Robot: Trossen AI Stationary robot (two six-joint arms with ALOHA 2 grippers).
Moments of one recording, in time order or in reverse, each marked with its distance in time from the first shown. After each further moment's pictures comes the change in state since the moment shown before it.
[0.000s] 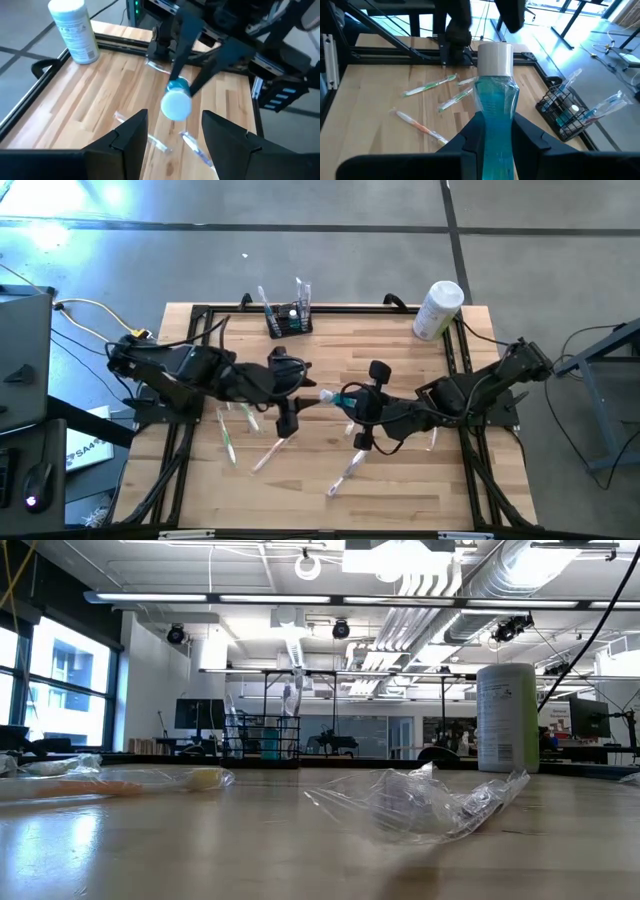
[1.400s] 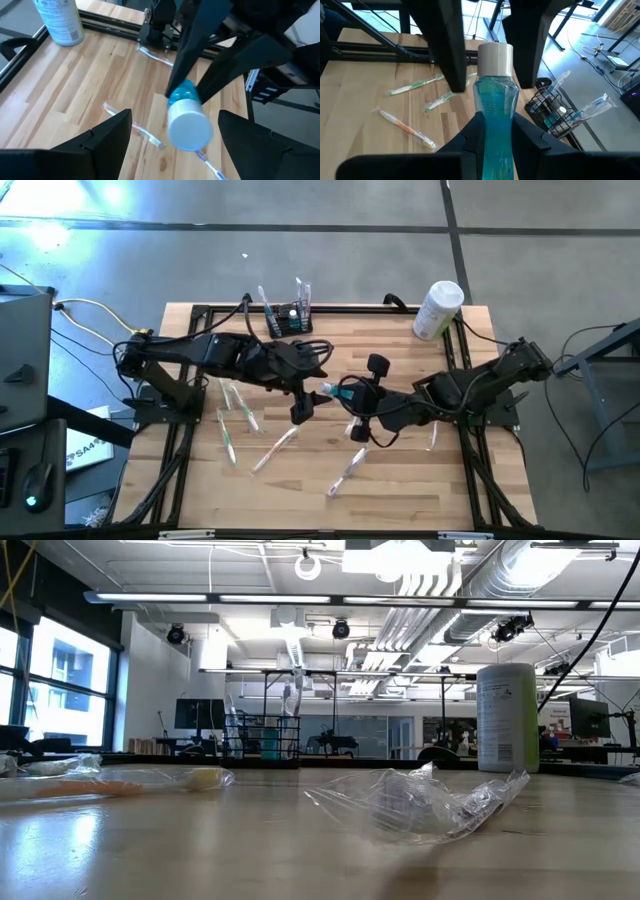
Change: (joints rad) left arm 0.152 0.055 0.000 0.021 0.234 0.008; right arm -0.040 0.000 0.000 0.003 0.000 -0.052
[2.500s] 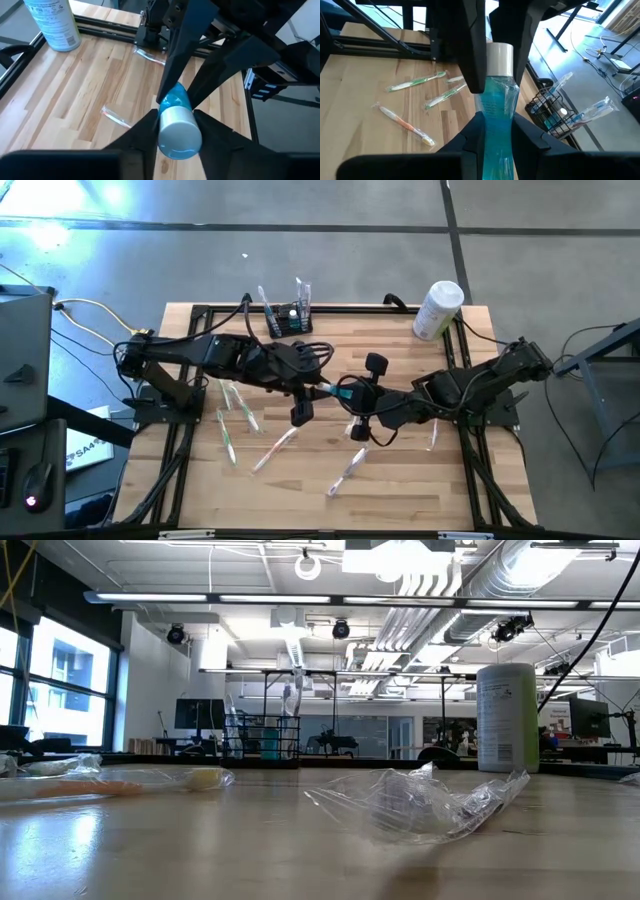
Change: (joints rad) left arm -0.002 0.005 0.000 0.015 0.005 0.038; right arm -0.007 0.000 0.000 0.000 -0.027 -0.034
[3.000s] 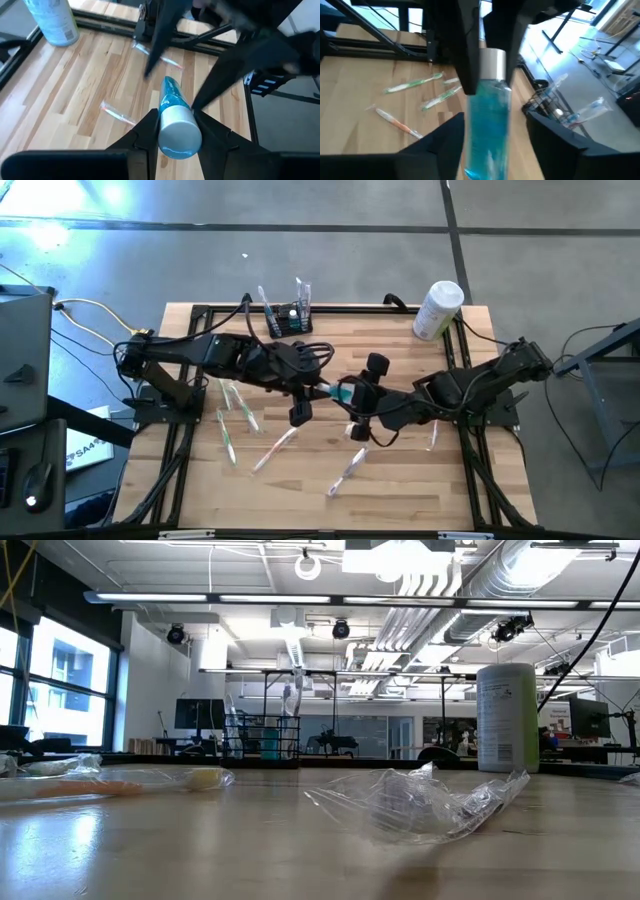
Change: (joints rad) left arm 0.000 0.000 0.000 -0.022 0.016 -0.007; right arm 0.014 -0.008 0.000 -0.006 0.039 0.002
